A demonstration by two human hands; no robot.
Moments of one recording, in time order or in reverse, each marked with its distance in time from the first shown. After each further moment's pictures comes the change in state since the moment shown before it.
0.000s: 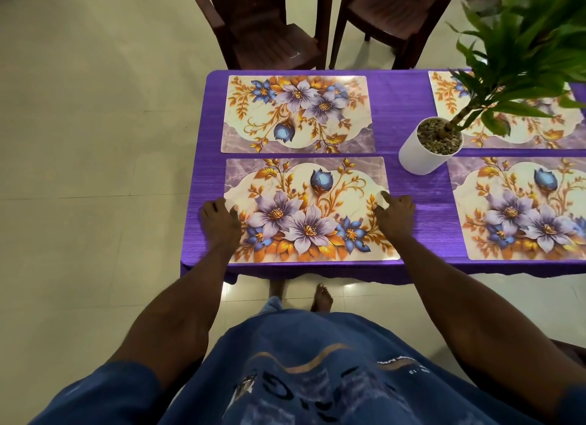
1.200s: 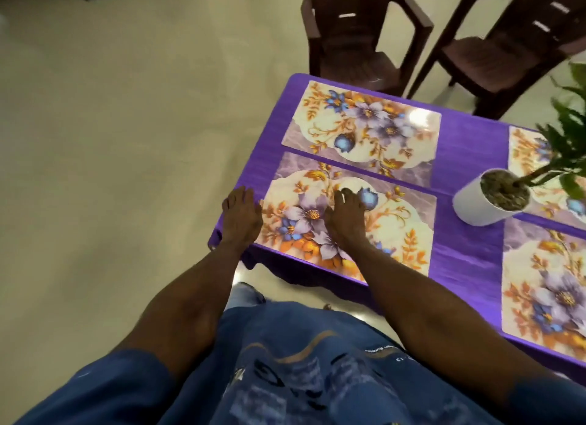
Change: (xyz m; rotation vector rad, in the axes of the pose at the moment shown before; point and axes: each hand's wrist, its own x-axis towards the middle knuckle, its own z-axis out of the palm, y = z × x) left_hand -0.039 -0.033 -0.029 0.111 0.144 0.063; right_hand -0.051 -0.148 0.057 -0.168 -0.044 -0.756
